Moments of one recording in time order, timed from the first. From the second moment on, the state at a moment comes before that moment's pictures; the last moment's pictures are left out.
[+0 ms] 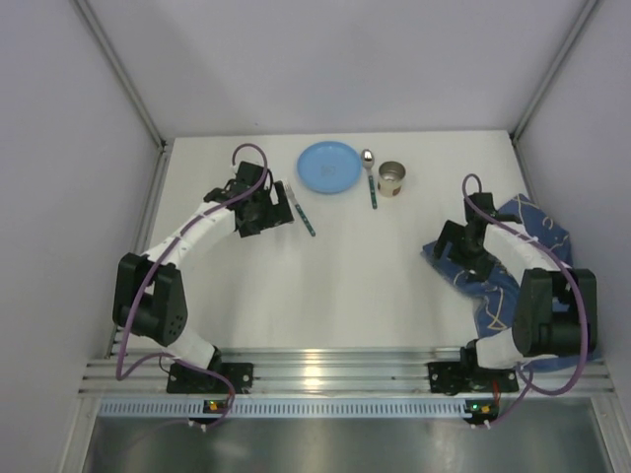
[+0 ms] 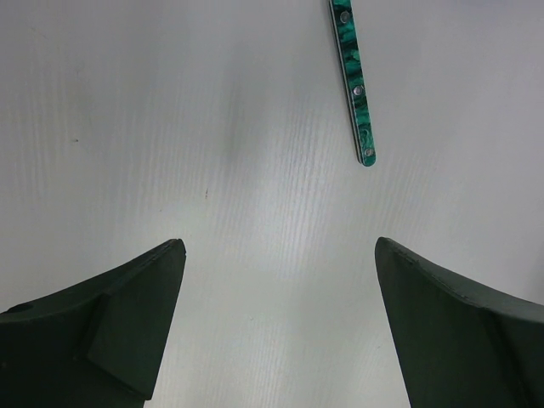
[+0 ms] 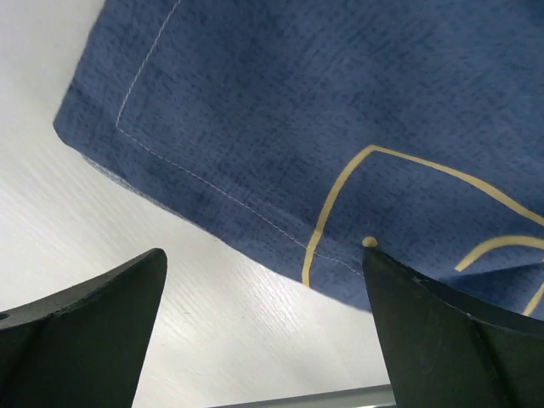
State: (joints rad) left arm -0.35 1.58 1.21 -0.58 -0.05 -0.61; right arm 0.00 1.43 0.88 -0.72 0.03 0.48
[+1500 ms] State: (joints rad) left arm -0.34 1.34 1.12 -0.66 -0.15 -0.54; right arm 0.81 2.03 1.62 -0.73 -0.29 0.69
